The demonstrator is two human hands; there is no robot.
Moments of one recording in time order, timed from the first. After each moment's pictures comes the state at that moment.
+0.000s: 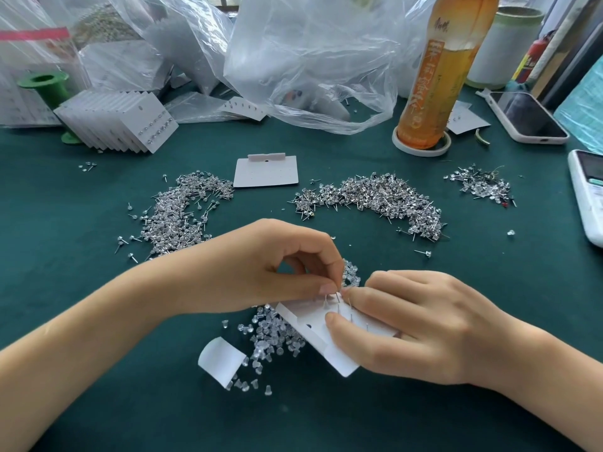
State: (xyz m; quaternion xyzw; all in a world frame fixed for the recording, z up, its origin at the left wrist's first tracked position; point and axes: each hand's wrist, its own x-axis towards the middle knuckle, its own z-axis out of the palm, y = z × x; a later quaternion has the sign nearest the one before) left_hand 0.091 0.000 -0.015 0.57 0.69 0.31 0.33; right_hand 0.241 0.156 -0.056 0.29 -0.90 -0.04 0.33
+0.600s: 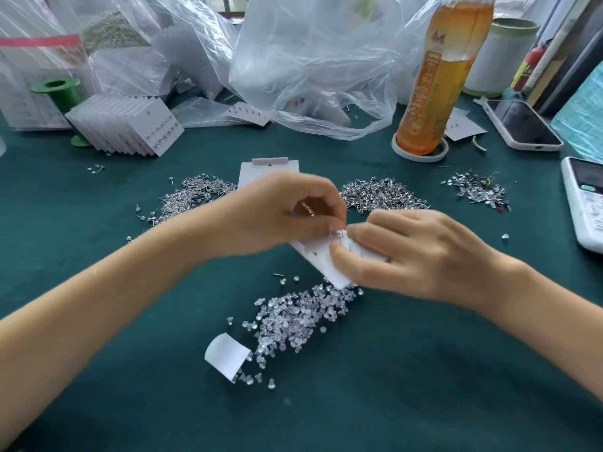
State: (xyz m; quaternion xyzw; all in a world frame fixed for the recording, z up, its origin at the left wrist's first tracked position) left_hand 0.068 0.028 -0.005 0.58 0.70 0.34 0.22; right_hand 0.207 0.187 -0.037 0.30 -0.88 -0.12 0.34
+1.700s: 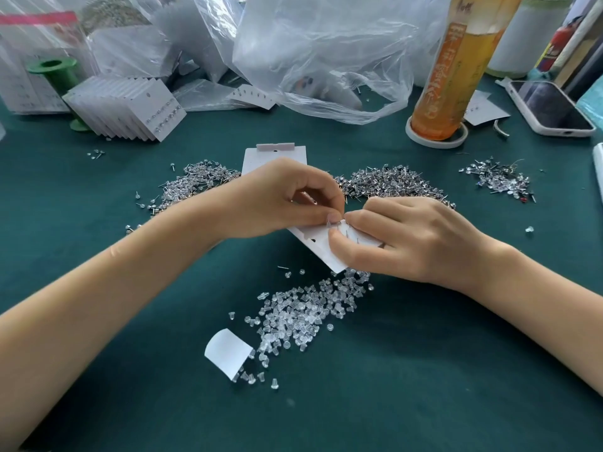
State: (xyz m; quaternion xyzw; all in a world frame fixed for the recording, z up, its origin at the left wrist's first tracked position) left_hand 0.050 0.035 -0.021 0.55 0.72 0.34 0.25; right_hand 0.187 0.195 -0.054 0.30 -0.89 -0.12 0.33
